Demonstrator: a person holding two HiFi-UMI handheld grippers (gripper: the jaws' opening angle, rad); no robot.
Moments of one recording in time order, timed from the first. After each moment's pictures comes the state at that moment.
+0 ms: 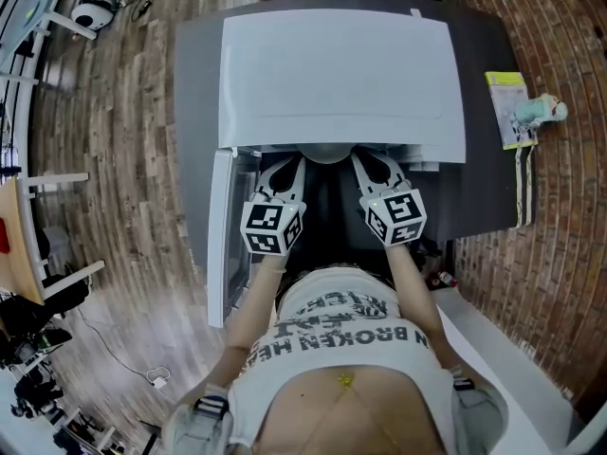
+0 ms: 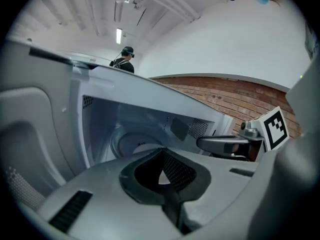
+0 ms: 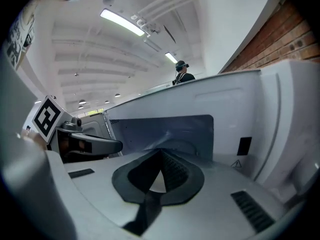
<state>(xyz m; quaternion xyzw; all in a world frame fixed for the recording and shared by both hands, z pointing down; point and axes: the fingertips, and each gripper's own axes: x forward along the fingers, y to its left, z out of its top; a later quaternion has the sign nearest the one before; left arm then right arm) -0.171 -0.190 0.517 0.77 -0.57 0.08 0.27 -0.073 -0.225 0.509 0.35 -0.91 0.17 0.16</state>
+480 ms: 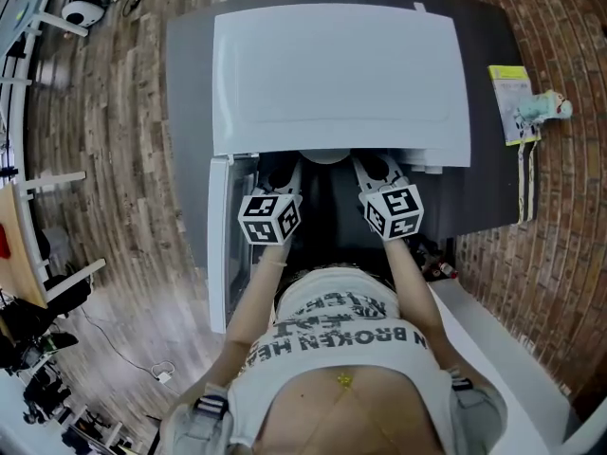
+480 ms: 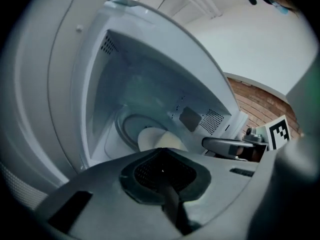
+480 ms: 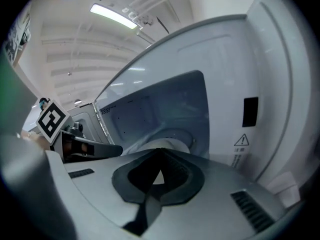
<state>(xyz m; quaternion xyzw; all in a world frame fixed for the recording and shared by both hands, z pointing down) -0.179 -0.199 0.571 0.74 -0.56 0.07 0.36 -0.072 -0.236 0.550 0.36 -0.89 0.20 0.19</state>
